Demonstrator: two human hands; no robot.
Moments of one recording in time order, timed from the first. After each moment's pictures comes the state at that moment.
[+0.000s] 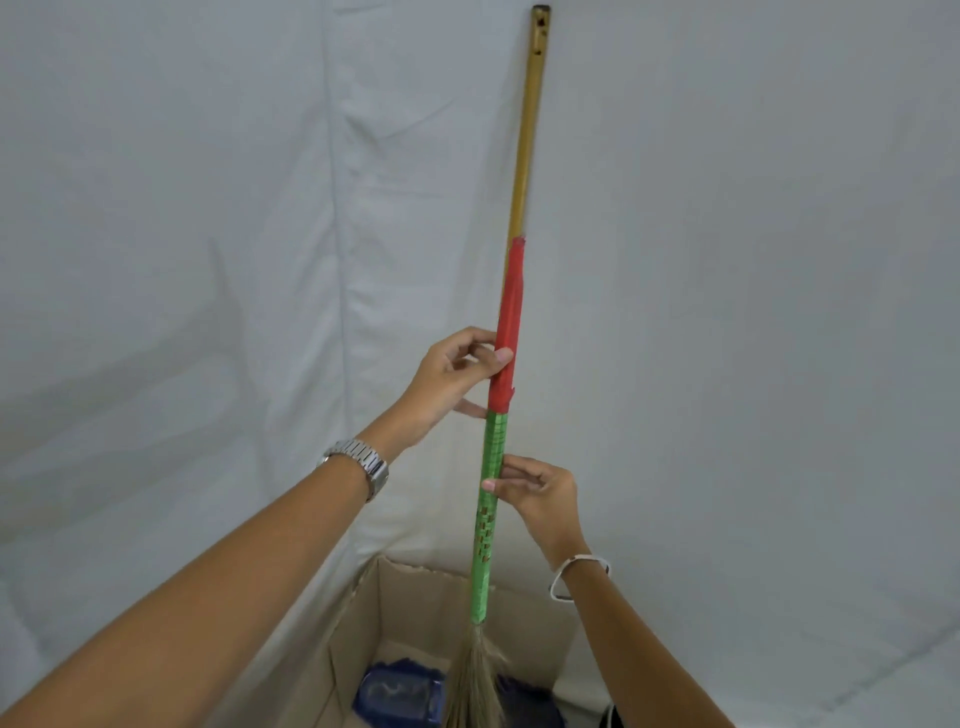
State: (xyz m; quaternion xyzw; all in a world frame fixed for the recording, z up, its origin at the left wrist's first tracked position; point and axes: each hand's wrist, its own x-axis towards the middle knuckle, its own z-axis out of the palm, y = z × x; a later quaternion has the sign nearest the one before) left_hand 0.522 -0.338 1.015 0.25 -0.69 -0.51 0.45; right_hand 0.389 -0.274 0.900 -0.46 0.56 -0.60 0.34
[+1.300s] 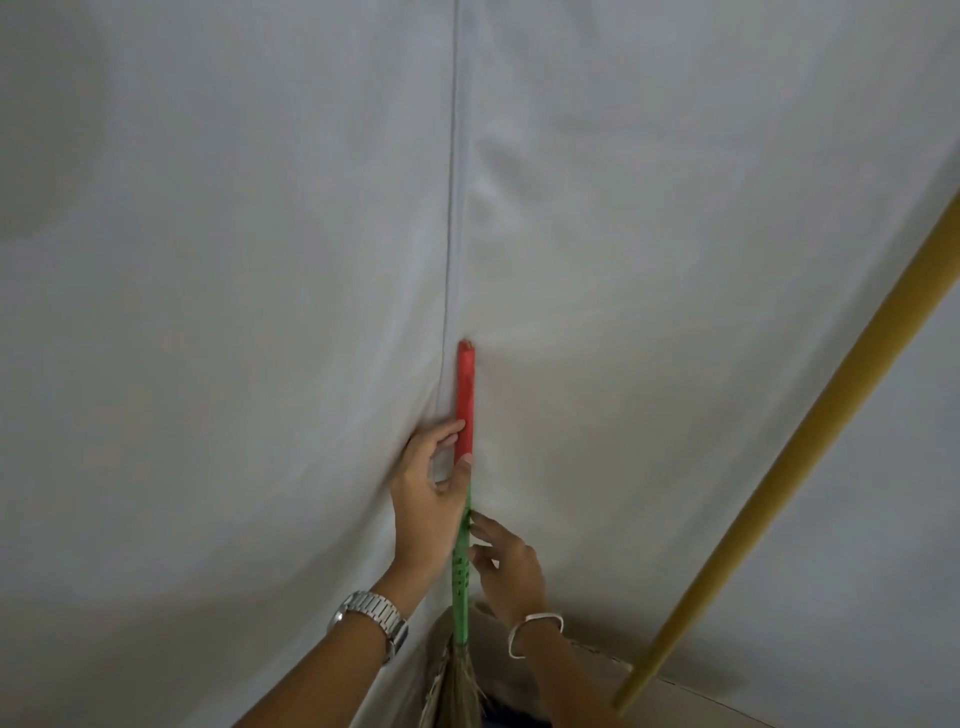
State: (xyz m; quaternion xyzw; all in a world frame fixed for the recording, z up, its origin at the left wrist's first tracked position) left_hand 0.628 -0.674 0.708 0.44 -0.58 -0.35 0.59; right_hand 0.536 -0.636 0.632 -0.53 0.71 -0.33 0.33
